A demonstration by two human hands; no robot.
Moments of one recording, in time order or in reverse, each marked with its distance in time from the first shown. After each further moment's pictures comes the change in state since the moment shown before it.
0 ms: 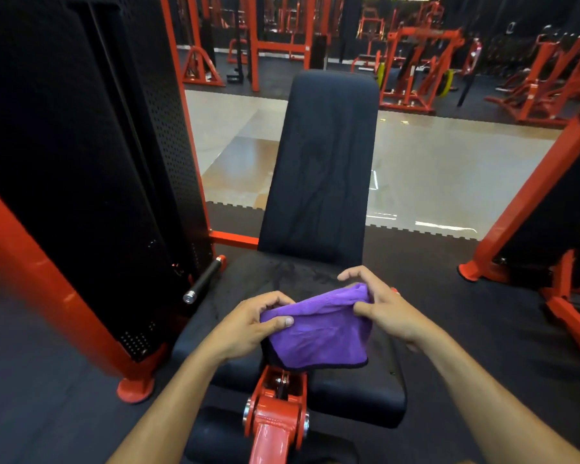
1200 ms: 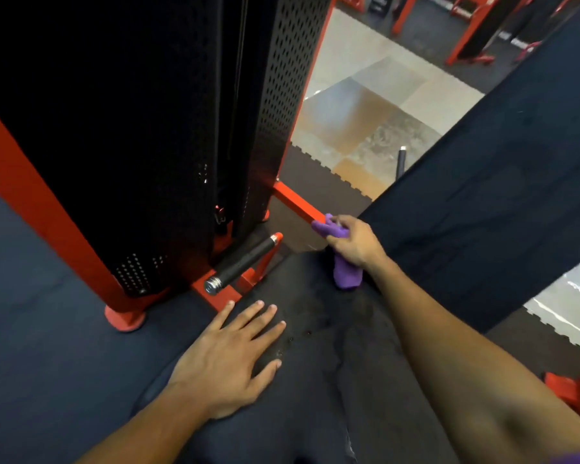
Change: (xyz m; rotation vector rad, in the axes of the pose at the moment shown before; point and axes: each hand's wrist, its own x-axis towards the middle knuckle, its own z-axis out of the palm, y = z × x) left_hand 0.045 -0.237 -0.050 0.910 0.226 -0.347; right_hand 0.483 0.071 0.129 -0.577 -0.085 -0.075
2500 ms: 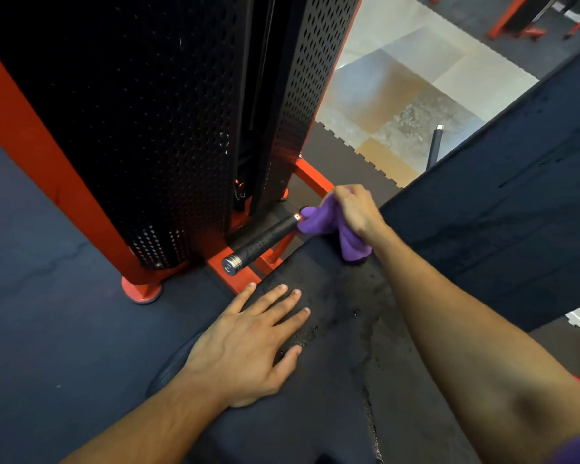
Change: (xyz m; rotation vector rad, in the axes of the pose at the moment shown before) left_hand 0.003 -0.002 0.007 -0.015 -0.013 -0.025; right_hand 0.035 -0.048 0.036 0.182 -0.065 0.045
